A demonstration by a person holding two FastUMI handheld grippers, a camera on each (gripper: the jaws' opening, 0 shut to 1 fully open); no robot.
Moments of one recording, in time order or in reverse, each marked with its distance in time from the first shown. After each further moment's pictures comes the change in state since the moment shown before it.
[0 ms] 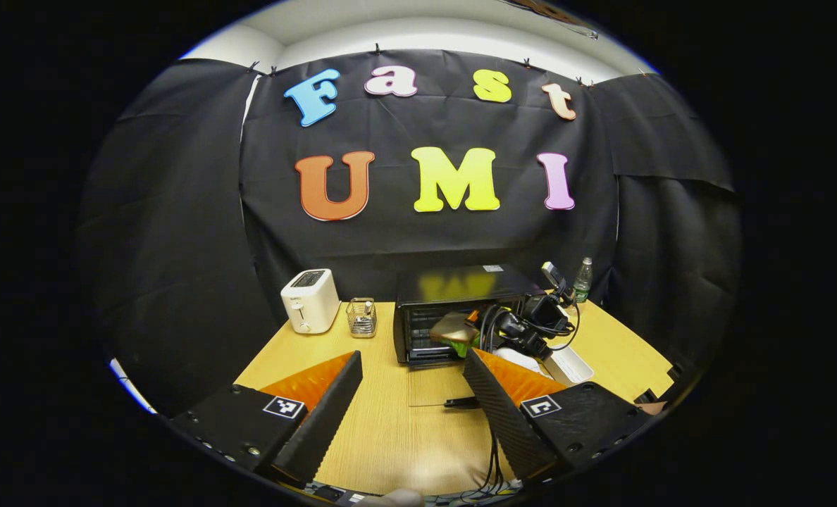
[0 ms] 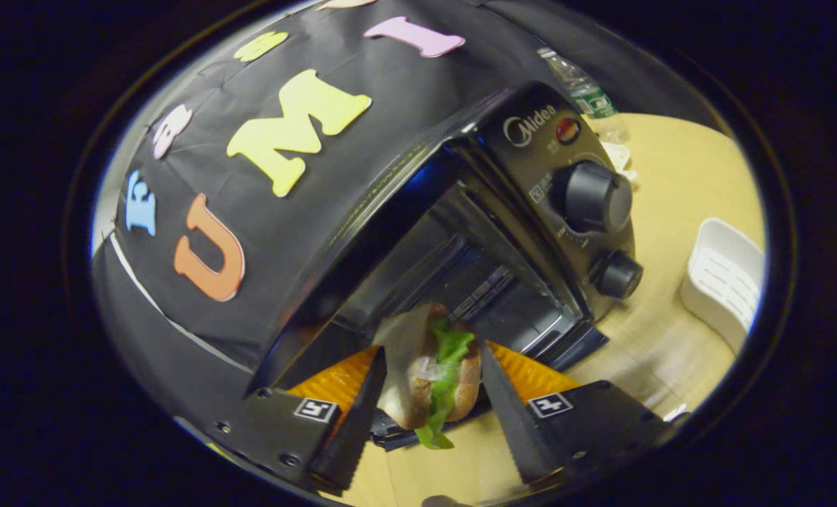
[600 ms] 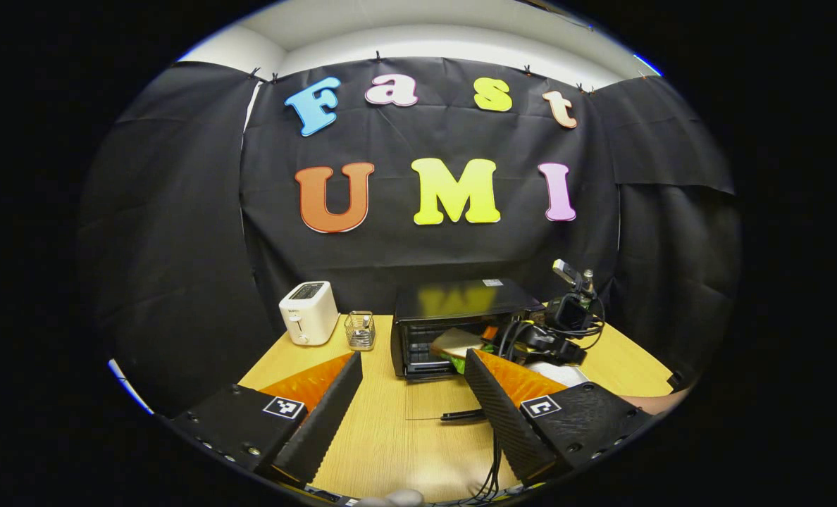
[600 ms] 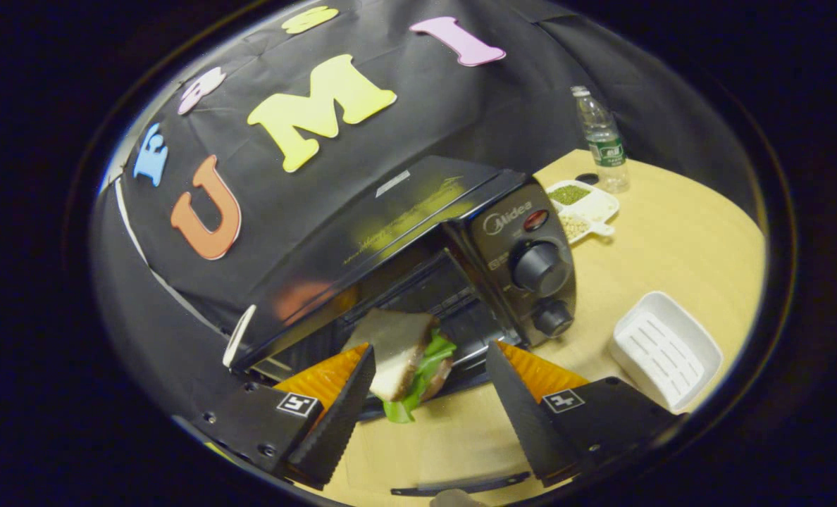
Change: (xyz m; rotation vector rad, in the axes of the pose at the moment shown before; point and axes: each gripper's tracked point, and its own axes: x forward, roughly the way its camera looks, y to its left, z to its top) left arm 0.006 -0.003 0.015 0.006 -0.044 0.019; right arm -0.065 -0.022 0.027 -0.161 0.051 -0.027
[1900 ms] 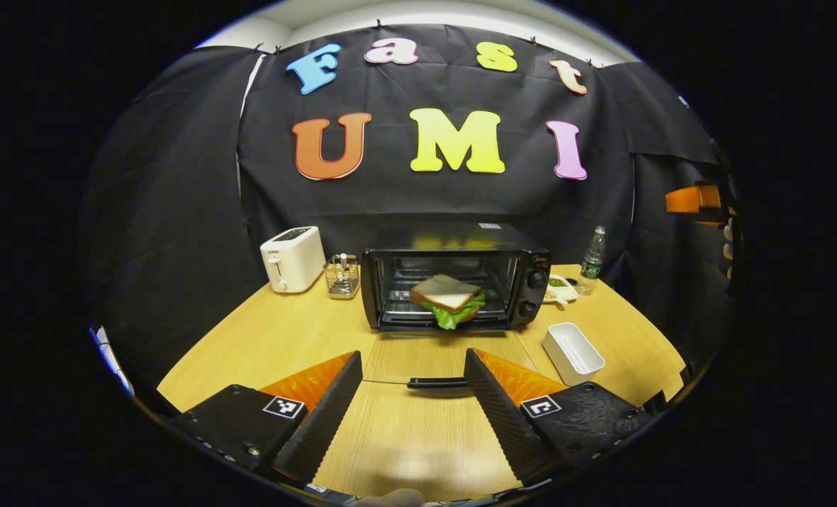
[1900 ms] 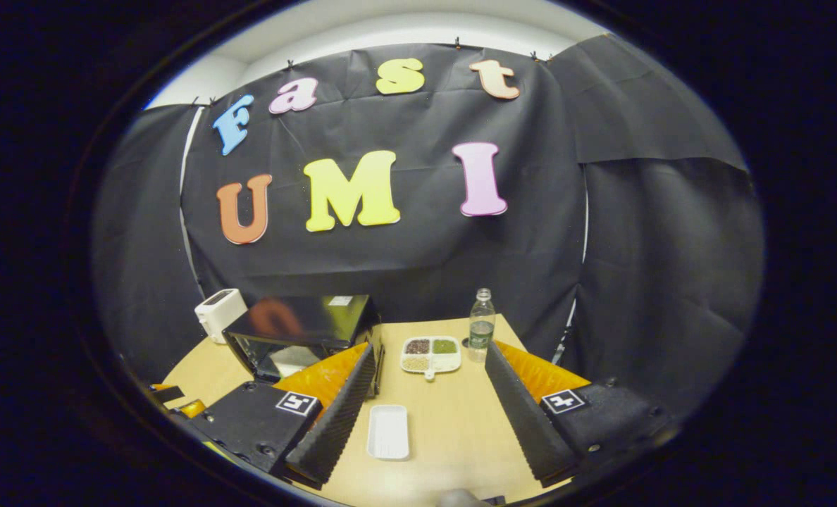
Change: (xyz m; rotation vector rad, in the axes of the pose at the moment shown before) left arm 0.045 -0.072 -0.120 -0.046 0.178 0.028; right arm -0.273 -0.141 0.204 -0.511 -0.289 -0.081
